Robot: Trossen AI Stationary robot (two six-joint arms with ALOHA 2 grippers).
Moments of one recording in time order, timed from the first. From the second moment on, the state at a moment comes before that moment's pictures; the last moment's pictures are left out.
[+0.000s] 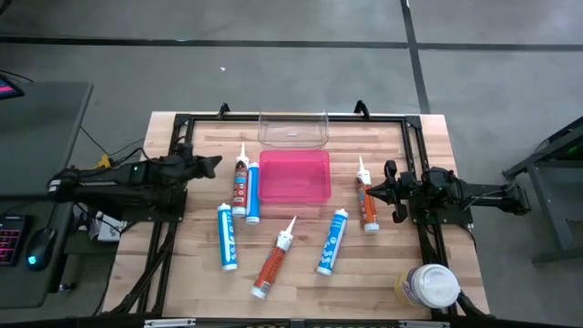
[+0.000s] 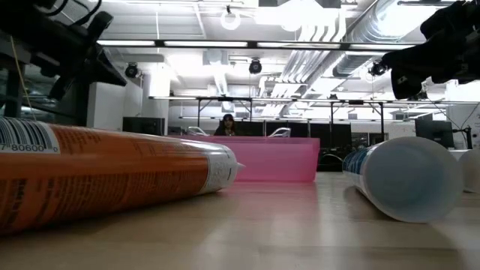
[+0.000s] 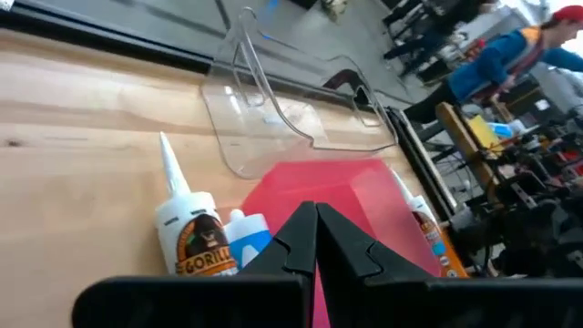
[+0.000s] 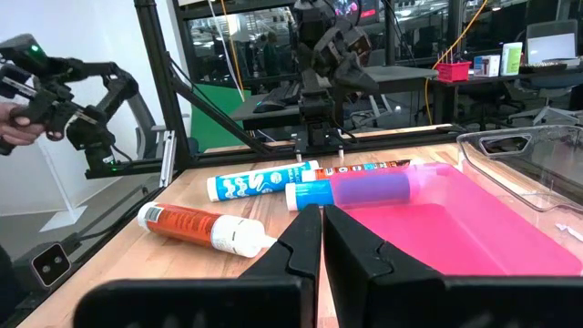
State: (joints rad) left arm 0.05 0.41 0.40 -0.43 -0.59 -1.06; right arm -0.06 0.02 0.01 0.05 -0.11 0.13
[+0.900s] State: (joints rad) left arm 0.19 1.14 0.84 -0.84 -0.17 -1.18; right arm -0.06 0.02 0.01 0.05 -0.11 0.13
